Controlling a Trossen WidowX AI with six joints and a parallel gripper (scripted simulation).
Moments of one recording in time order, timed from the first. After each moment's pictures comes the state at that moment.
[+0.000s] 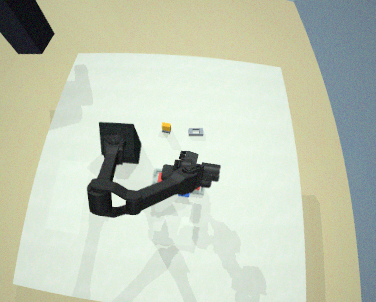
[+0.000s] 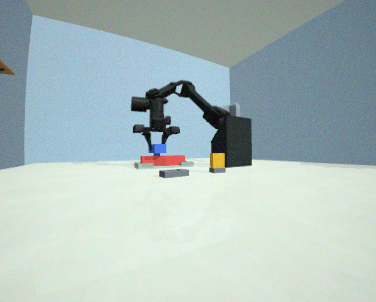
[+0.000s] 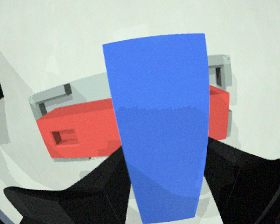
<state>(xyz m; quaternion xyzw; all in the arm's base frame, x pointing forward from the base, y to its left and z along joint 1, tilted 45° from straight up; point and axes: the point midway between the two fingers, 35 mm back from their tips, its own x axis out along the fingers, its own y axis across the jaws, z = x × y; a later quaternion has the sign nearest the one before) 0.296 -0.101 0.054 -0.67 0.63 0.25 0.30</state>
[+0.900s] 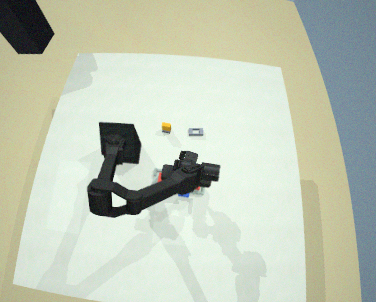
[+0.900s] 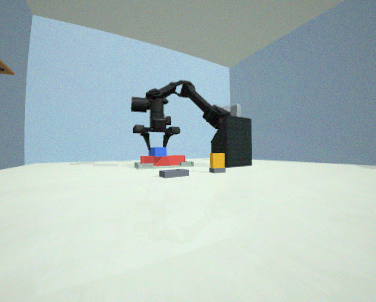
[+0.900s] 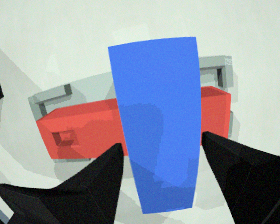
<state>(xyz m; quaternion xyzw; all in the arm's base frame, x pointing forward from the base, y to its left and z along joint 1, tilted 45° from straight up) 0.296 -0.101 0.052 -0.67 0.64 0.25 0.30</state>
